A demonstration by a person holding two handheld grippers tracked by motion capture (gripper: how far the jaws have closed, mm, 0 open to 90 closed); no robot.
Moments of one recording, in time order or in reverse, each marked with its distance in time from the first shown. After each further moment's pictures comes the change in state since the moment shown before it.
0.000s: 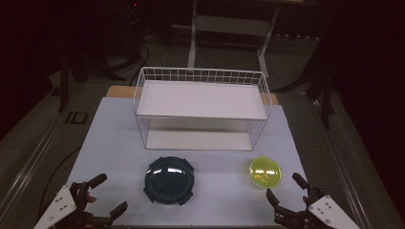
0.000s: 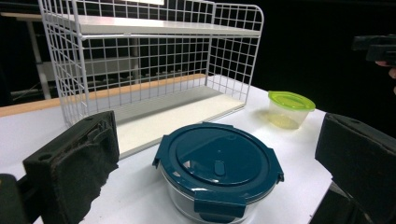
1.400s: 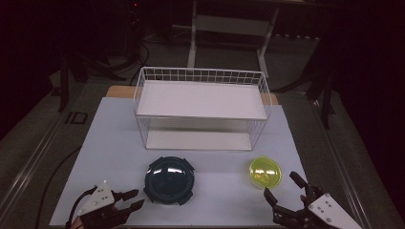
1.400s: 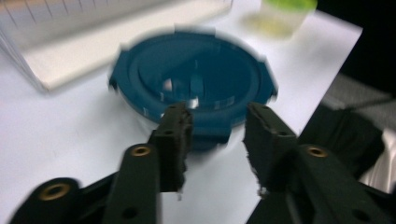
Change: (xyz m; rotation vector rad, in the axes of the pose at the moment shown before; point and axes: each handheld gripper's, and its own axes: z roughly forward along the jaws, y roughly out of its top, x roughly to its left) left arm -0.006 -0.021 0.045 0.430 -0.102 0.025; right arm 0.004 0.007 0.002 -0.001 0.027 0.025
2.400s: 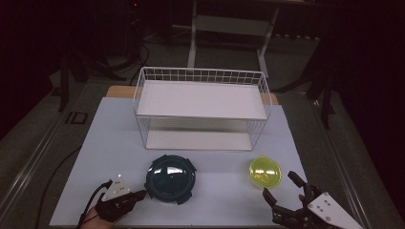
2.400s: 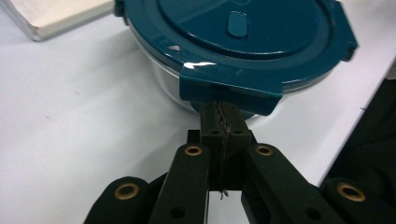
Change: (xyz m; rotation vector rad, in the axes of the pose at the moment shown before) left arm 0.018 -0.008 0.041 0.131 0.067 -0.048; right arm -0.001 -0.001 0.002 0.000 0.026 0.007
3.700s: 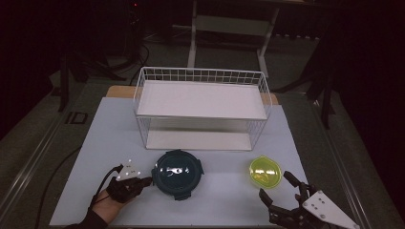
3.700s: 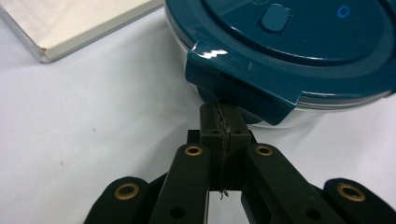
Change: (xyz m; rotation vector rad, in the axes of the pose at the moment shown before) left arm 0.023 0.024 0.033 0.048 0.007 0.005; right arm 0.002 -0.004 0.007 0.028 0.029 -0.005
